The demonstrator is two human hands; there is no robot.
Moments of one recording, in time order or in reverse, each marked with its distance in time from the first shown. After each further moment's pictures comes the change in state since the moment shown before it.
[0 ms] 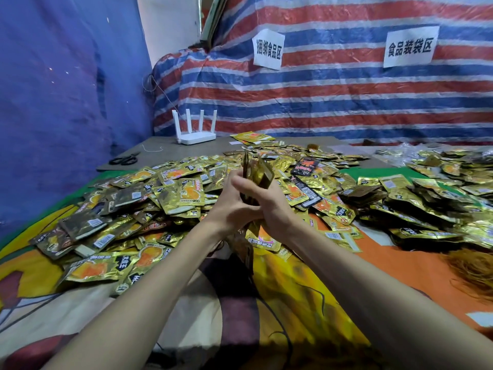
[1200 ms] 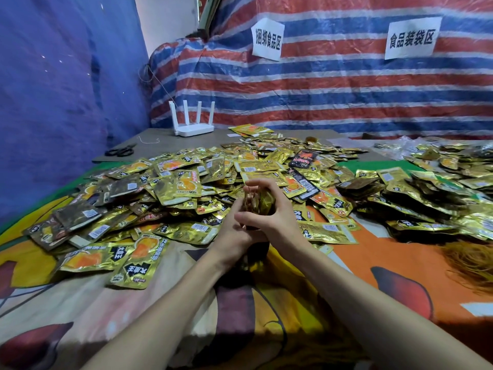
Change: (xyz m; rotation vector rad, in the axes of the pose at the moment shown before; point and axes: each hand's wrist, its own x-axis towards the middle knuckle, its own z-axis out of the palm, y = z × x) left_hand -0.044 -0.045 0.031 -0.275 0.035 -0.146; right_hand -0.045 0.026 -0.018 -0.268 0.135 -0.150
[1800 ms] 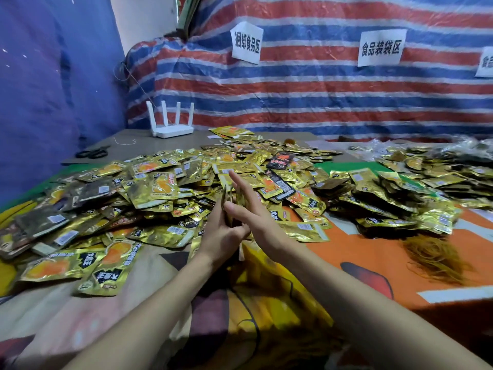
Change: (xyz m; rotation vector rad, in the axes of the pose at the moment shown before) left_hand 0.004 0.009 0.023 0.161 0.082 0.122; right_hand -0.003 -0.007 -0.019 0.008 -0.265 0.094
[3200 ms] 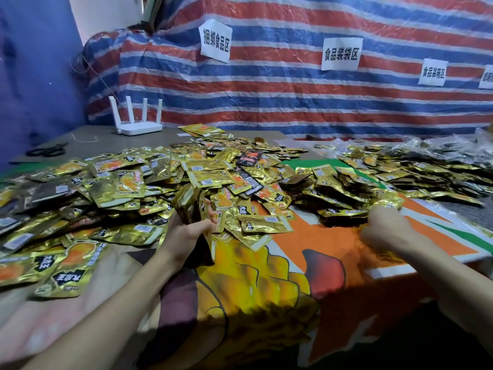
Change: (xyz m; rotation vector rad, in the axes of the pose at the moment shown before) left_hand -0.010 -0.001 -0.005 -0.381 -0.062 -0.149; right_hand -0.129 -0.040 -0.216 -1.448 0.423 0.893
